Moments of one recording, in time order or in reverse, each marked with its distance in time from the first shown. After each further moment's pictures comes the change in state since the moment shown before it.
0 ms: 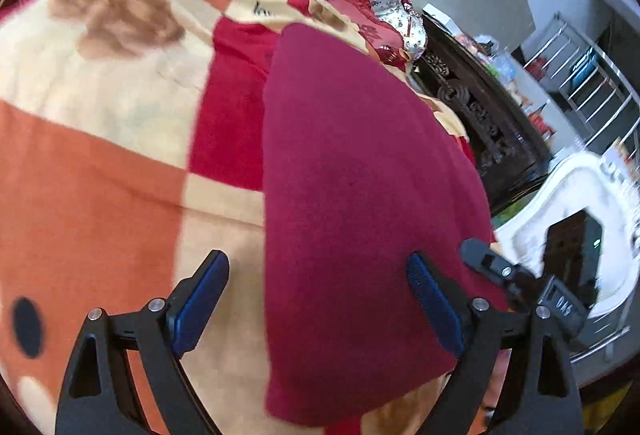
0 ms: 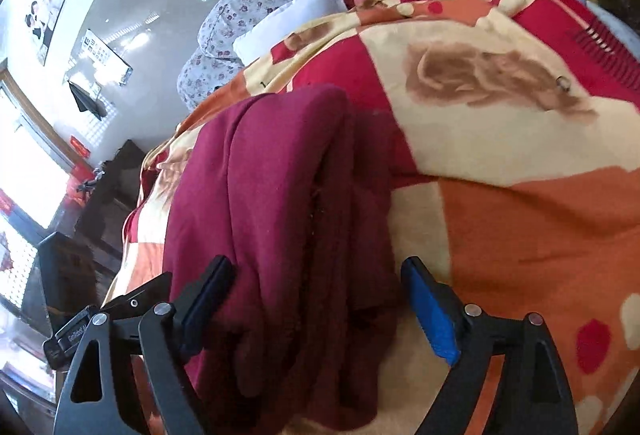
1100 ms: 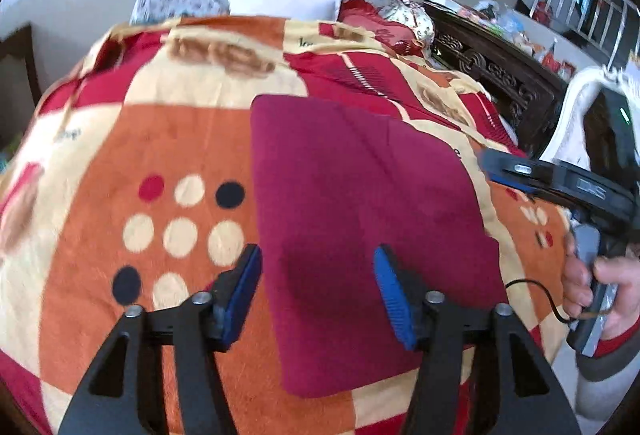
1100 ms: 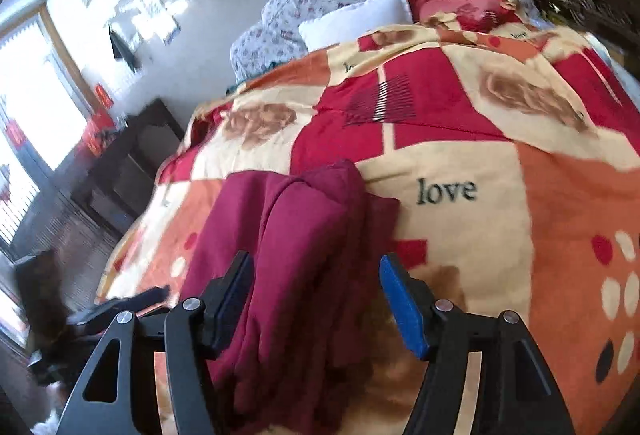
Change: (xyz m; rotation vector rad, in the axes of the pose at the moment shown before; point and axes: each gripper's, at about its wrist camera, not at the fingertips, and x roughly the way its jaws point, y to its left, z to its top) left arm -0.165 -0.005 -0.106 0.280 -0.082 0.314; right arm -0.034 0.124 -0.073 -0.239 0.020 -0.043
